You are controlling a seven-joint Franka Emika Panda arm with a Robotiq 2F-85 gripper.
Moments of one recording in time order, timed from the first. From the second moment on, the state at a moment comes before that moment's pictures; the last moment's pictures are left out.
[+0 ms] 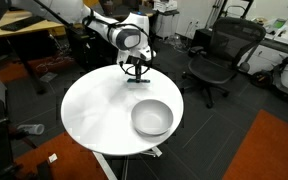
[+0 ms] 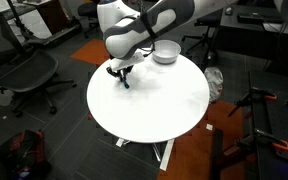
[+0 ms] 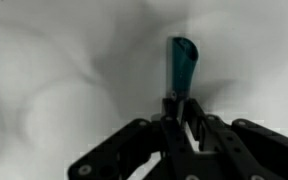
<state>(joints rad) 0.07 1.16 -0.12 -1.01 0.12 2.21 0.64</state>
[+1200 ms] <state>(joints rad) 0.00 0.68 -0.24 -1.54 0.10 2.21 0.64</state>
